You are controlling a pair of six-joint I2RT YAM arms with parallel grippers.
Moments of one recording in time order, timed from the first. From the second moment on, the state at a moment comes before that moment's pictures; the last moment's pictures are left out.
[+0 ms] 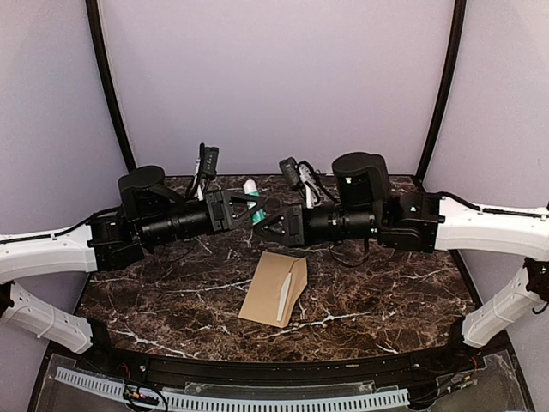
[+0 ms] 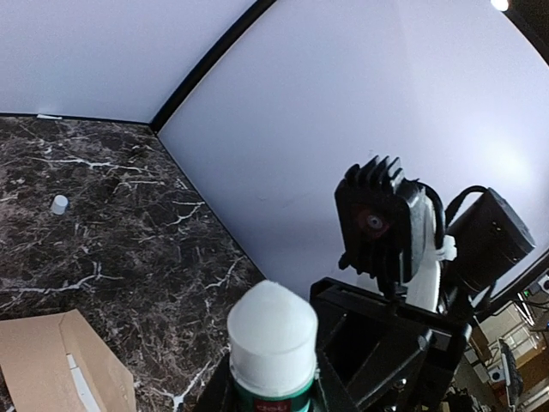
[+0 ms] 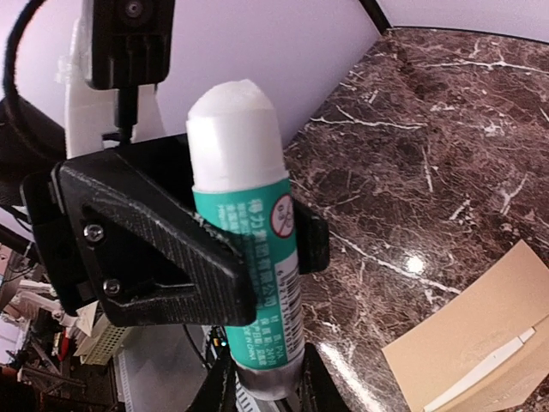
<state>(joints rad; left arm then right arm) -0.98 1.19 0.89 0.24 0.17 -0.77 1.12 1.40 1.19 -0.12 -0.19 0.67</state>
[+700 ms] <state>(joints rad) -0.97 1.24 0.88 0.05 -0.08 -0.86 1.18 1.70 1.53 -0.52 0.11 0.64</state>
